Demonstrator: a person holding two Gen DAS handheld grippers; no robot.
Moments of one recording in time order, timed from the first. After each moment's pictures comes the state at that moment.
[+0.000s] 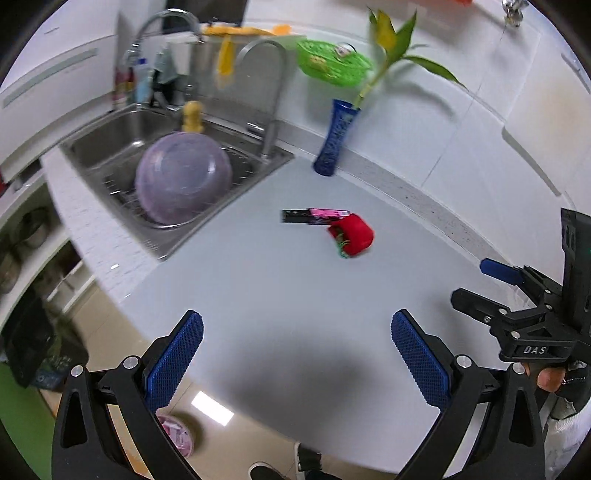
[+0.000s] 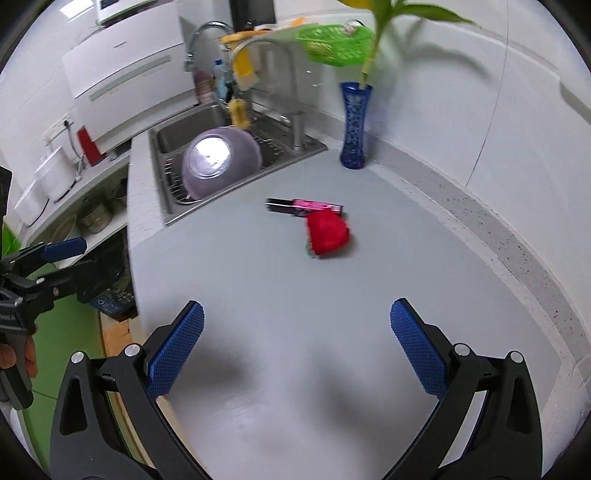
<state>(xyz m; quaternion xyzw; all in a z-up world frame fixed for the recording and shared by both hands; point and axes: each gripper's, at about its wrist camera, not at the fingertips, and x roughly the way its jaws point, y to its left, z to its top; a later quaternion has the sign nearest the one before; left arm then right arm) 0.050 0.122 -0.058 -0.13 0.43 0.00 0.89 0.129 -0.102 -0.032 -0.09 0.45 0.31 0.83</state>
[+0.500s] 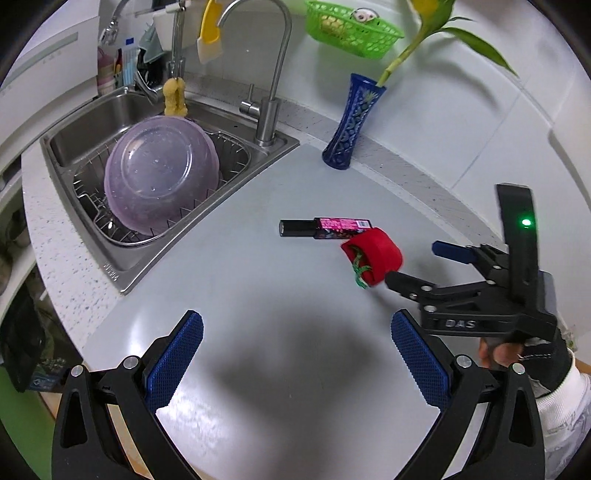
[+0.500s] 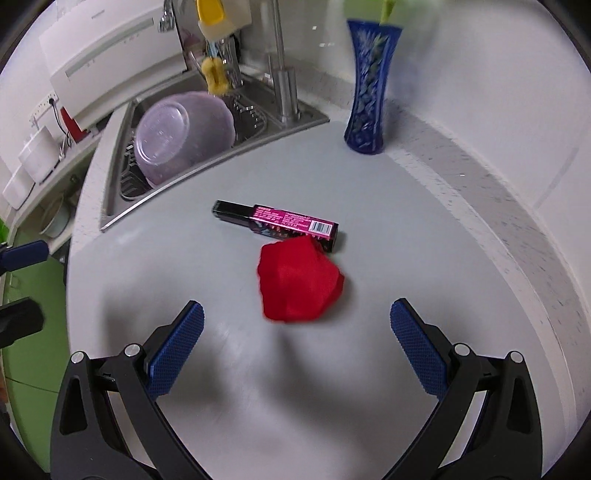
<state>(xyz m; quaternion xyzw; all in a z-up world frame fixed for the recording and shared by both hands) 0.146 0.129 -0.100 -0.14 0.46 0.02 0.87 0.255 -0.040 -0.128 -0.13 0.49 0.33 0.79</state>
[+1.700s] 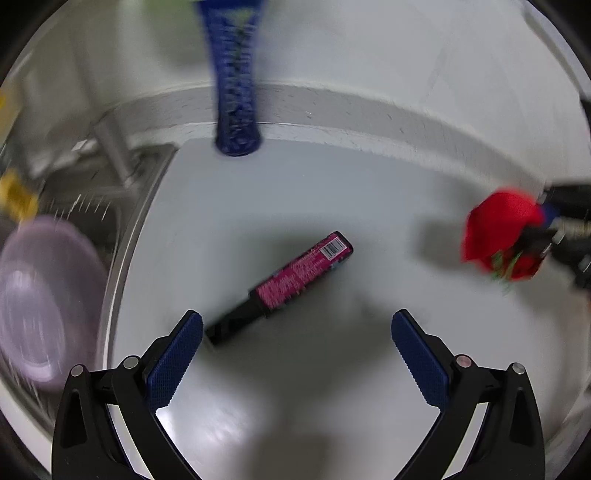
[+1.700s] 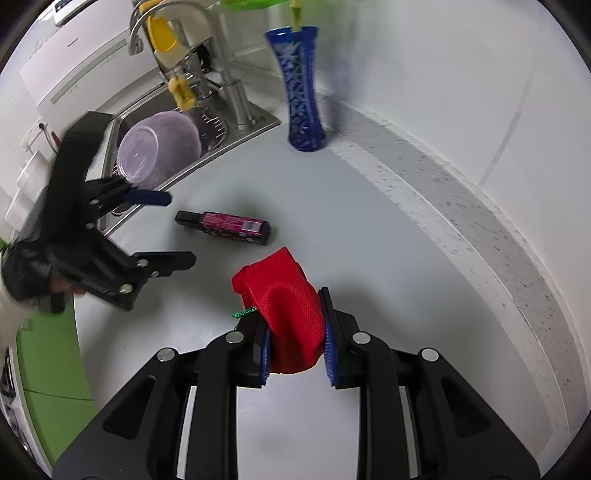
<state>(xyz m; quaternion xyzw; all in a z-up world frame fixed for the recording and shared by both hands) 0.303 0.082 -0.162 0.07 0.52 -0.18 0.83 0.280 -0.122 -0.093 -0.09 0.52 0.31 0.79</state>
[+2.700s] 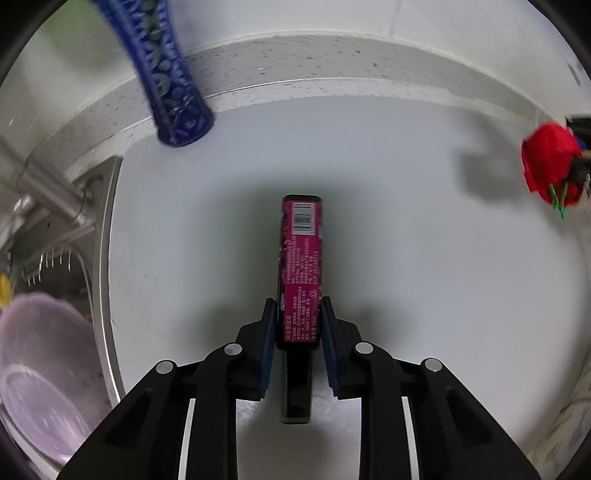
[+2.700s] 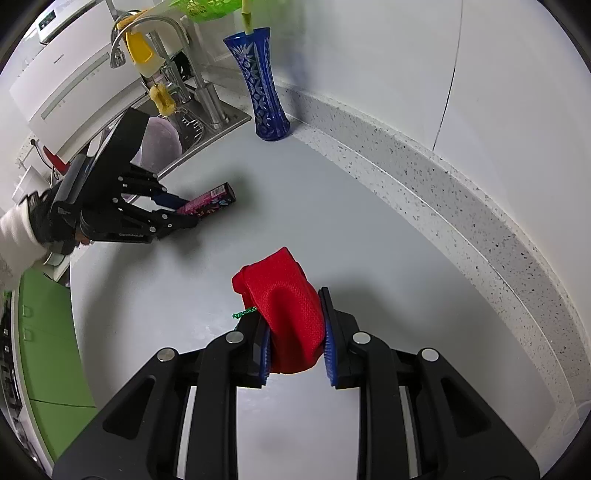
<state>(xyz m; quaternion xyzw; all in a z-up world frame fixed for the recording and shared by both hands) 0.344 0.070 -0.188 0.15 0.57 -0.24 0.77 0.276 -0.162 -0.097 -0.07 0.53 0.29 0.79</state>
